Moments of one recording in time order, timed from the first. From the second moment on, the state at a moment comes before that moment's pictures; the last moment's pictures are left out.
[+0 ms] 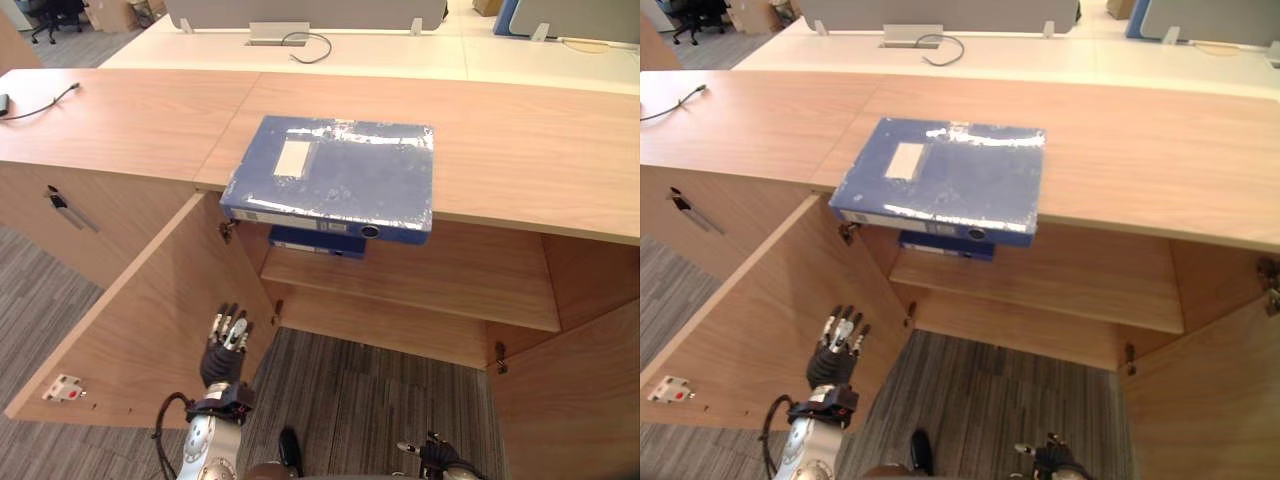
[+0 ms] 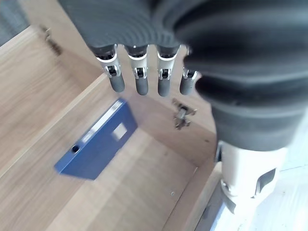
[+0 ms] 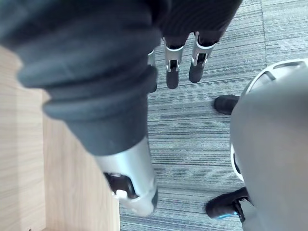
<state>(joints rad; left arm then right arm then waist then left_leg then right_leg) 0.36 0.02 -0.07 -0.13 -0.60 -0.16 0.12 0.03 -0.08 -0.21 1.09 -0.02 0.02 -0.07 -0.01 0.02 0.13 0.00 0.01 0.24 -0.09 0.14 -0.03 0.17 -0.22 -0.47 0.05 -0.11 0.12</state>
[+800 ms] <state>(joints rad) 0.13 0.11 -0.11 -0.23 0.60 -0.10 0.58 0.04 -0.06 -0.13 1.12 0.01 0.00 -0.16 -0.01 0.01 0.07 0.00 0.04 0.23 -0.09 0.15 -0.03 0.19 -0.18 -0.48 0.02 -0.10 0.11</state>
